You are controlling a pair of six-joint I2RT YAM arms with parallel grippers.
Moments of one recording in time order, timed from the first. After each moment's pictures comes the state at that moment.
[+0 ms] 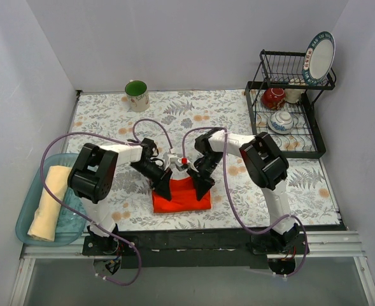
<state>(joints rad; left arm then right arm) -0.39 1.80 0.97 -0.84 0.97 0.66 0.70 2.13 1.46 -1.24 -1.00 -1.31</state>
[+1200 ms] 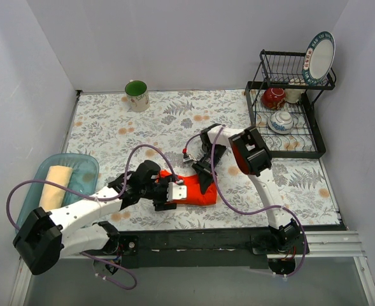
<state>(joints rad) -0.76 1.07 0.55 -0.29 0.48 0.73 0.57 2.51 1.77 -1.56 -1.01 -0.83</state>
